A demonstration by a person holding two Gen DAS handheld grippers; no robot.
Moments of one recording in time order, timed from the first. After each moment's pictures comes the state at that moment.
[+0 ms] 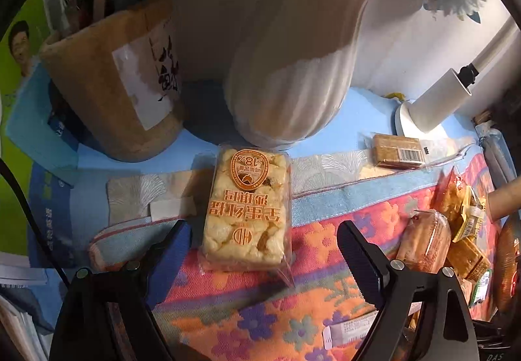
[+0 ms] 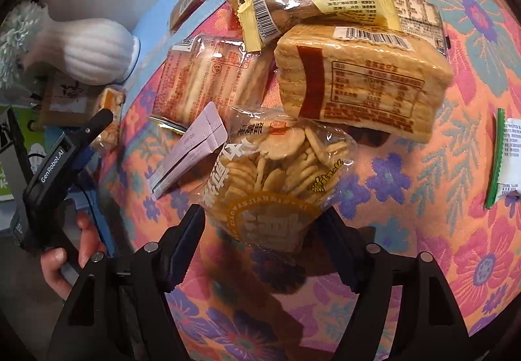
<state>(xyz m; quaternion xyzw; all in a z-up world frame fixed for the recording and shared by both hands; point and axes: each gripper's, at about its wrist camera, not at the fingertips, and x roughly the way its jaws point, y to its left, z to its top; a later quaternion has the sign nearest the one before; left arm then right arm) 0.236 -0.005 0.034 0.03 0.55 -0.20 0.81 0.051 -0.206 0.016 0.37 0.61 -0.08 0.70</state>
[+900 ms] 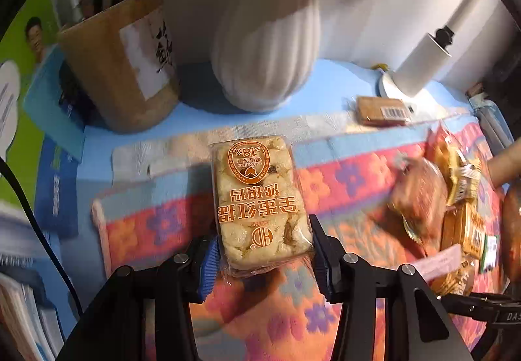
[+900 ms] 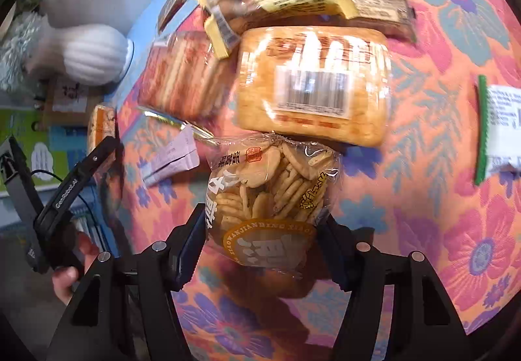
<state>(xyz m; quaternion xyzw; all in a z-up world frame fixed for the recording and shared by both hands) 0.184 0.006 0.044 0.06 0.55 -0.21 0.80 0.014 -0.217 0.012 0.38 0.60 -0.08 0.70</state>
